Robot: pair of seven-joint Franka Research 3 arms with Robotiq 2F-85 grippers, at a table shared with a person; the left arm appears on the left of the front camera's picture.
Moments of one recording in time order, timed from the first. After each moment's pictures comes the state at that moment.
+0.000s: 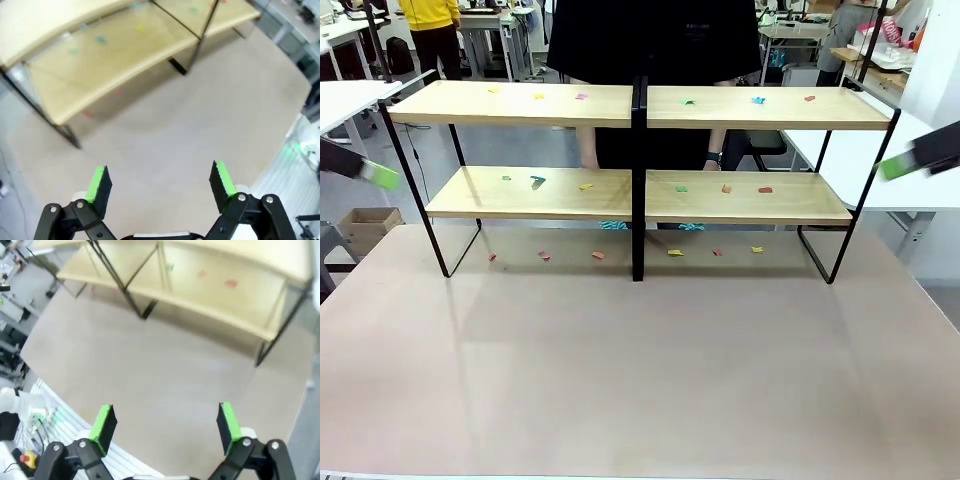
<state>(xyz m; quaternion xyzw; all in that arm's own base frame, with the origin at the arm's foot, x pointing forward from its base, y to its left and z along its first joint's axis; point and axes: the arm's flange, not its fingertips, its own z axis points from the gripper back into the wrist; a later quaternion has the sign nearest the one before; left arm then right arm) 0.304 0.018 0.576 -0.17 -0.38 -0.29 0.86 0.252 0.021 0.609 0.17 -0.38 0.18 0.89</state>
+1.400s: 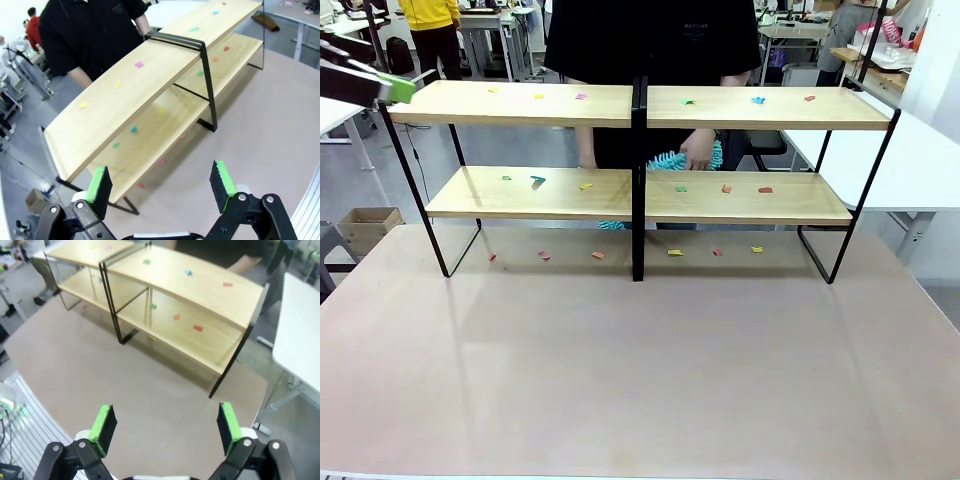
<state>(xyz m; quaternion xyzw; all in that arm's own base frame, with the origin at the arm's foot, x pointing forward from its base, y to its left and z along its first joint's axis) 0.274 -0.062 0.649 -0.05 -0.53 -0.38 0.75 0.206 -0.029 0.648 0.12 -0.49 0.26 0.83</state>
